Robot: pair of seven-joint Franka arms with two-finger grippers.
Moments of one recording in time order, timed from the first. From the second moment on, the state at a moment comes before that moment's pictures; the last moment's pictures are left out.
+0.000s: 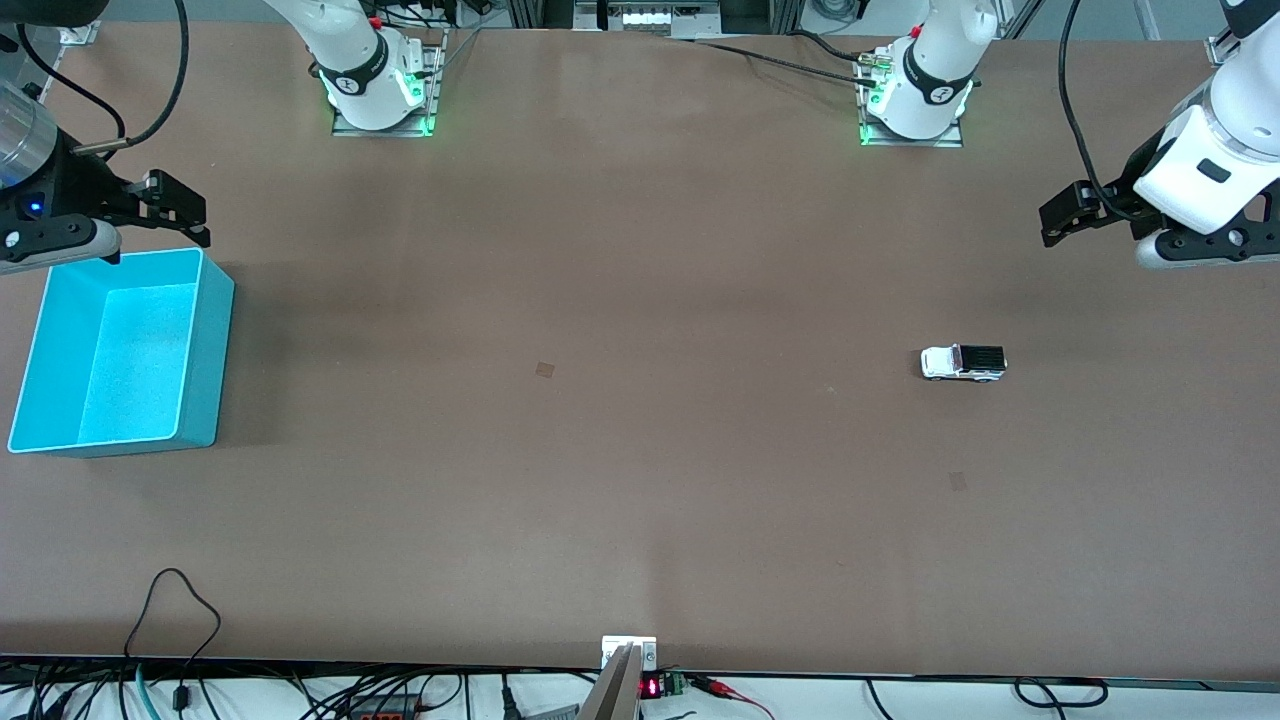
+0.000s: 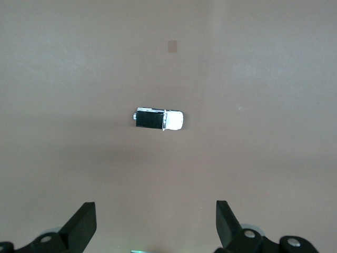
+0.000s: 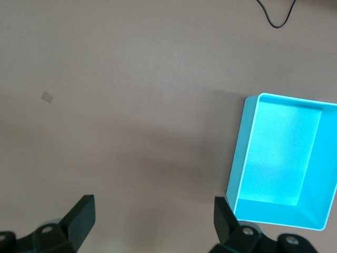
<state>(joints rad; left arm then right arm) -0.03 -0.03 -0.06 -1.66 0.05 1.54 -0.17 -0.02 -0.01 0.08 -1.64 -0.02 1.62 -0.18</state>
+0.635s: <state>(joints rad) -0.03 -0.03 -0.06 -1.66 0.05 1.50 -0.17 0.05 -0.01 0.01 -1.64 -0.02 1.62 -0.18</state>
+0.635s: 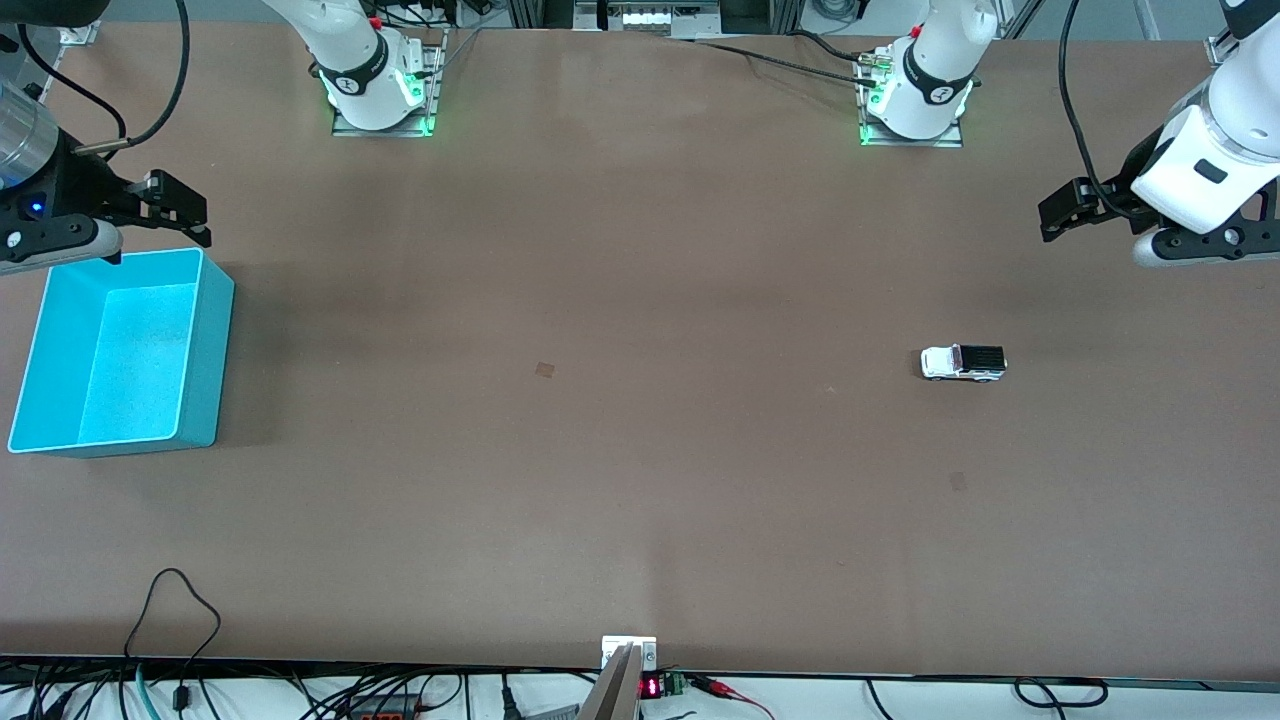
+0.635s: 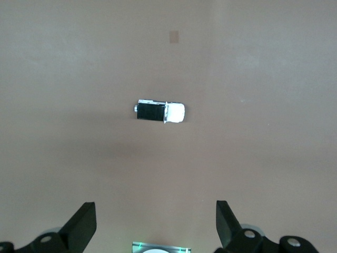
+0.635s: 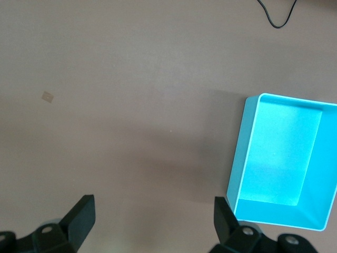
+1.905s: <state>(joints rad) 0.05 0.17 -0.05 -2.03 0.11 2.01 1.01 0.06 -0.01 0.01 -1.65 -0.02 1.60 0.01</state>
